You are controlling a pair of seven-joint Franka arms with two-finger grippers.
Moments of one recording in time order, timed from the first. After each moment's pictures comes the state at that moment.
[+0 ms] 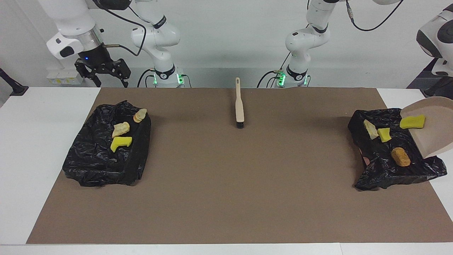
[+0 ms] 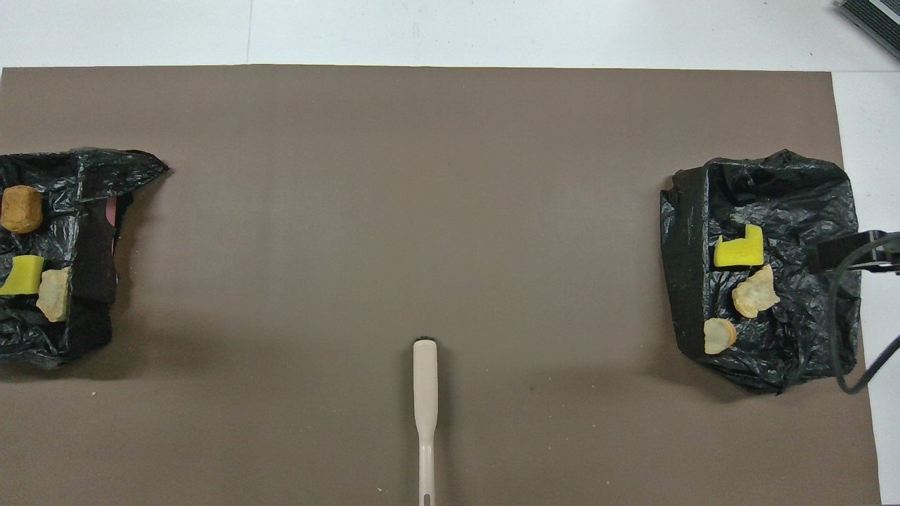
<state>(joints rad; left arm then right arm) 0.29 0.10 -0.02 -1.62 0.99 2.03 1.65 0.12 -0.09 -0.16 -1.60 -0.02 1.48 -0.01</state>
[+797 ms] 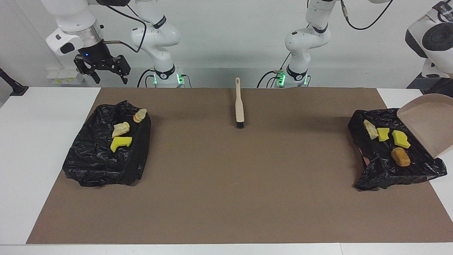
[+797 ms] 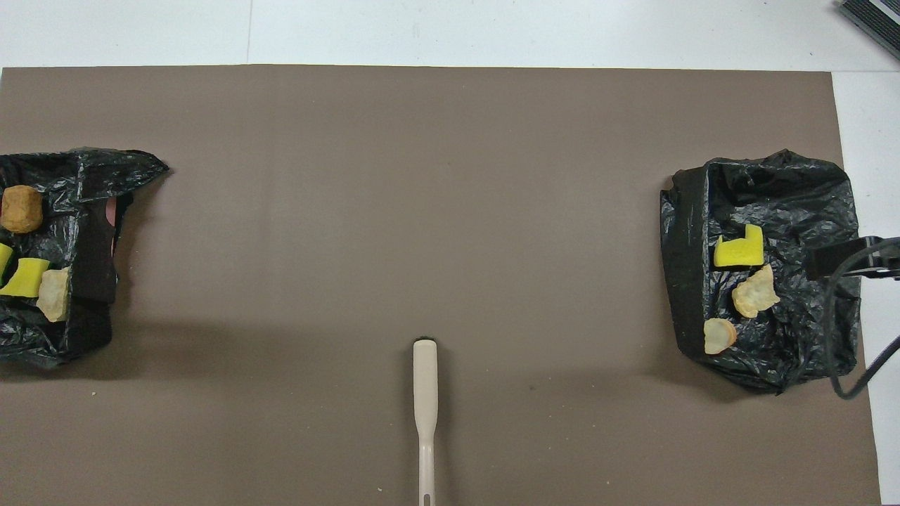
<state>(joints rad) 0.20 0.08 -0.04 -1.62 0.98 1.78 1.46 0.12 -0.09 -0.16 -1.60 -0.03 1.47 -0.01</state>
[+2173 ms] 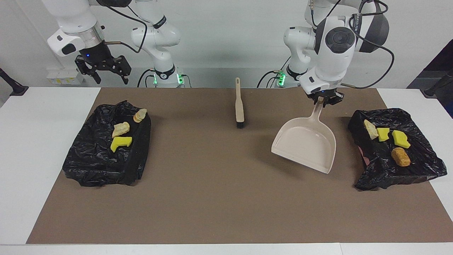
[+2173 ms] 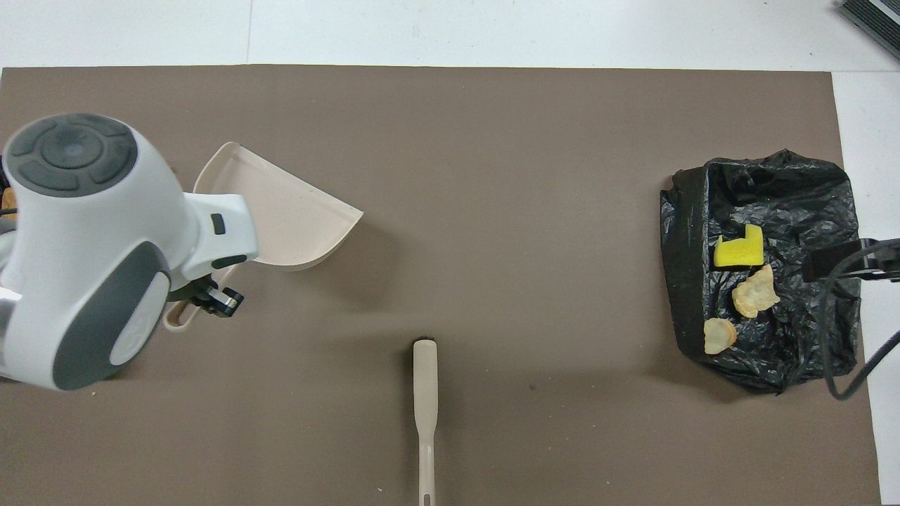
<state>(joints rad) -0.33 0.01 -0.05 -1.78 0.14 1.56 0.13 0.10 -0.10 -0.13 -1.62 -0.03 1.48 -0.01</state>
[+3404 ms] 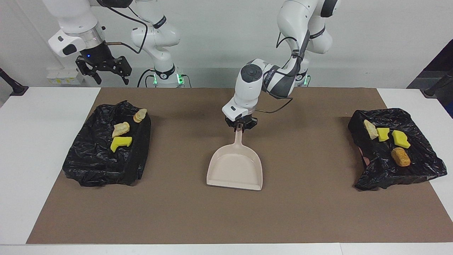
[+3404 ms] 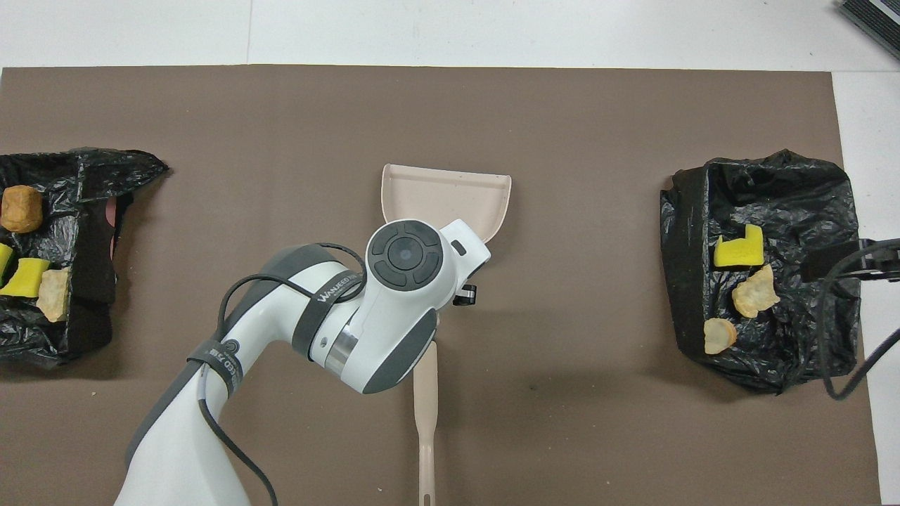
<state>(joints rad) -0.66 0.31 -0.05 -1.81 -0.07 2.13 -0.51 0.10 -0.10 -0.13 -1.62 -0.03 1.48 -0.01</state>
